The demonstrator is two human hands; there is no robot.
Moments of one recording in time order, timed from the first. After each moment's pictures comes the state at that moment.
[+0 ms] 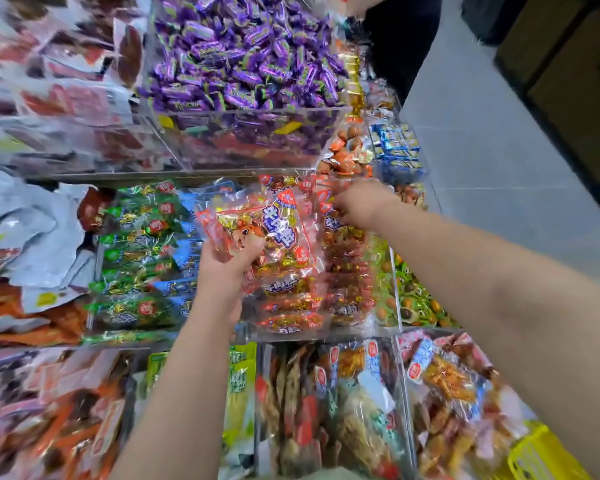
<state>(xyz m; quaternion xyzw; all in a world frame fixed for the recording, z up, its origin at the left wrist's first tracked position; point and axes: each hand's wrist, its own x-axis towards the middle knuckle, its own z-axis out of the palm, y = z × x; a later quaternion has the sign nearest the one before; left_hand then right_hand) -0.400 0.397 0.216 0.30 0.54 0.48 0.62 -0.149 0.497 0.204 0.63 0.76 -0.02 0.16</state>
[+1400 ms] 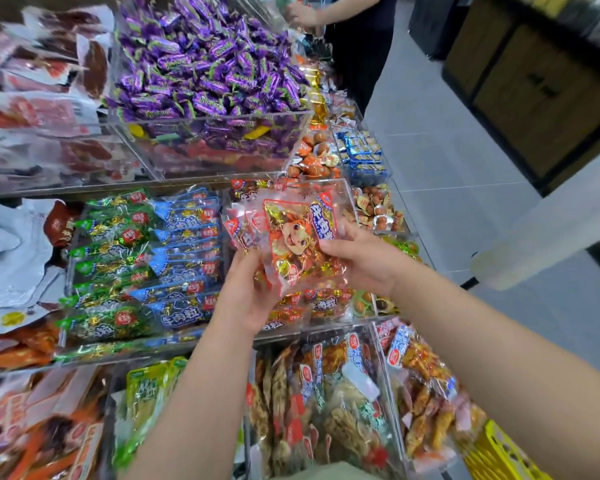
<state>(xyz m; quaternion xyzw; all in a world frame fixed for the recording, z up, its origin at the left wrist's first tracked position) -0.363 0.373 0.212 0.20 0.37 0.40 0.82 -0.183 0.347 0.250 0.47 0.29 -0.72 -0.42</state>
